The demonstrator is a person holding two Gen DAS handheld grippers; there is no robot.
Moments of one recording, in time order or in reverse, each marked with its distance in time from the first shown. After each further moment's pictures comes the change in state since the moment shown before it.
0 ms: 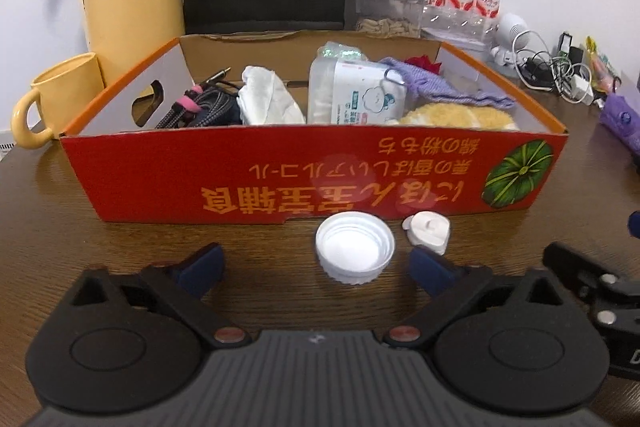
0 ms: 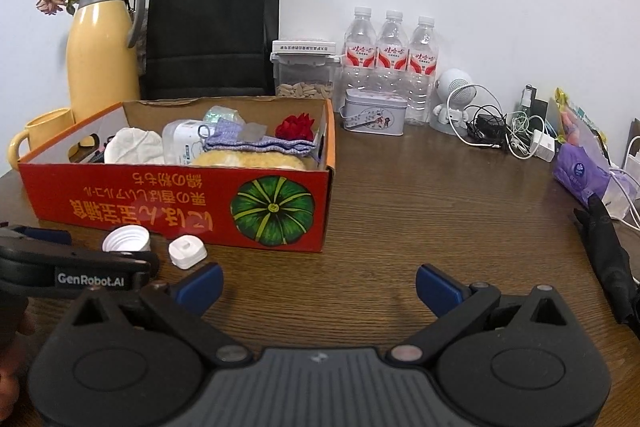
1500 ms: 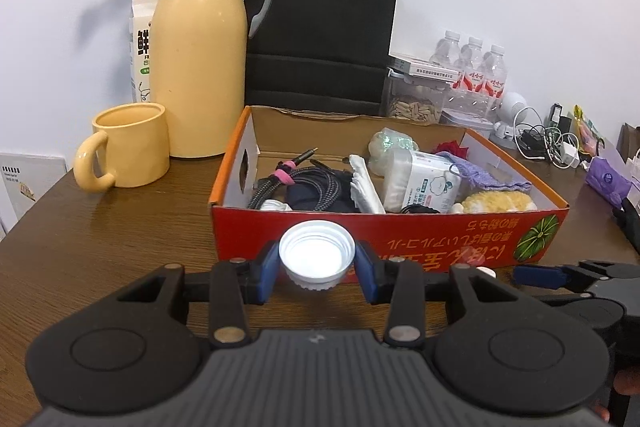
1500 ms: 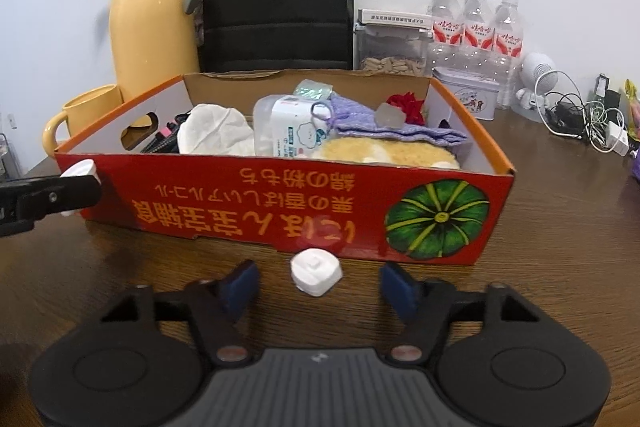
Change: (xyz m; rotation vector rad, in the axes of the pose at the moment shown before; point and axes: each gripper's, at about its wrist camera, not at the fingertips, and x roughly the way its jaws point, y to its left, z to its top) left arm -0.052 0.098 0.011 -0.045 -0.177 -0.070; right arm 0.046 0.078 0.015 -0.012 0.085 0.134
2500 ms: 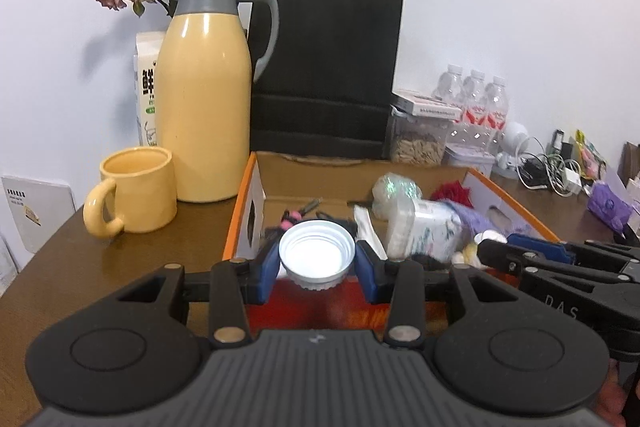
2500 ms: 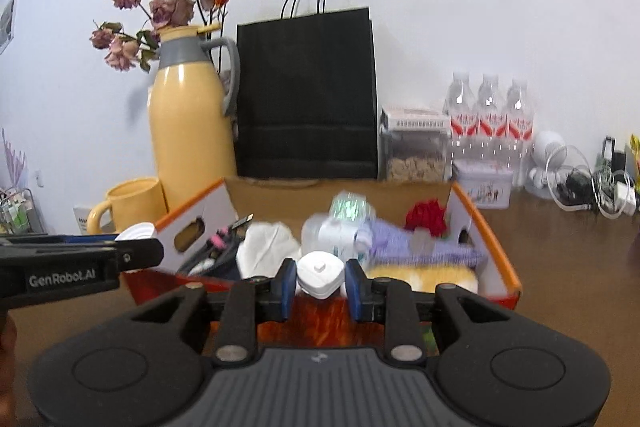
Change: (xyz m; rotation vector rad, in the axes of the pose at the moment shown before) left arm -0.005 0.000 0.035 0.004 -0.074 0.017; right arm -0.044 0.018 0.041 0.002 -0.254 0.064
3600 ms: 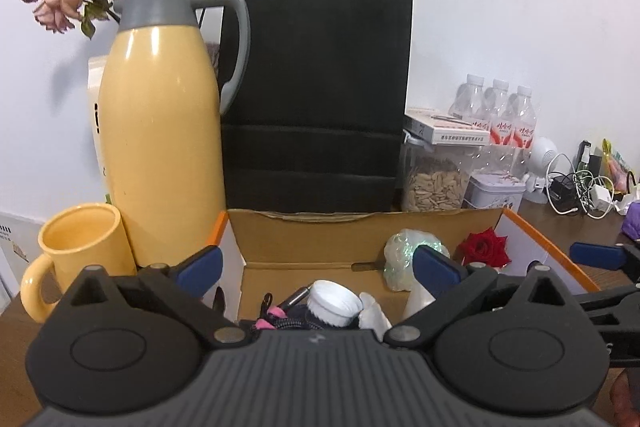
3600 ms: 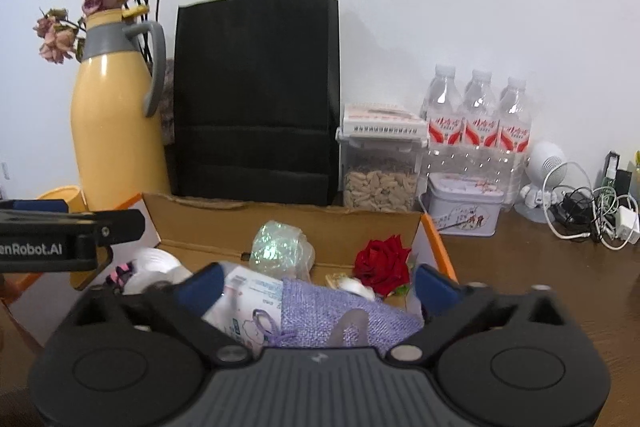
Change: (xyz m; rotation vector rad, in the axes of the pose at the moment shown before) left arm 0.095 -0.015 0.042 0.044 -0.042 0.020; right arm 0.090 -0.054 0.033 -0.025 0.027 -0.067
